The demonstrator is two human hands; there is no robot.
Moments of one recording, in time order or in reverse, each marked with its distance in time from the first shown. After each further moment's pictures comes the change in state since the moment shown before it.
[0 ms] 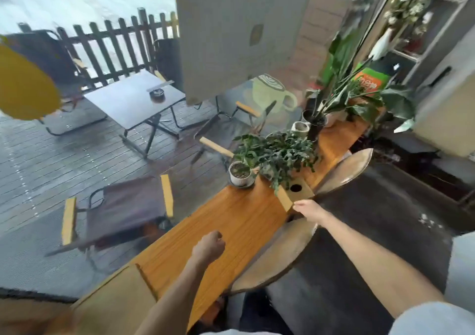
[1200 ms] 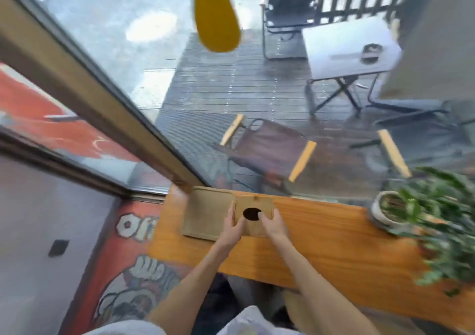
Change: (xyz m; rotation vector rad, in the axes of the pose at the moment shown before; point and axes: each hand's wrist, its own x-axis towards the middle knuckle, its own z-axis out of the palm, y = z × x) left_hand -0.040 -0.097 0.019 -1.217 0.636 -0.504; right_hand -0.033 -0.169 0.268 -0.152 -0.672 -0.306
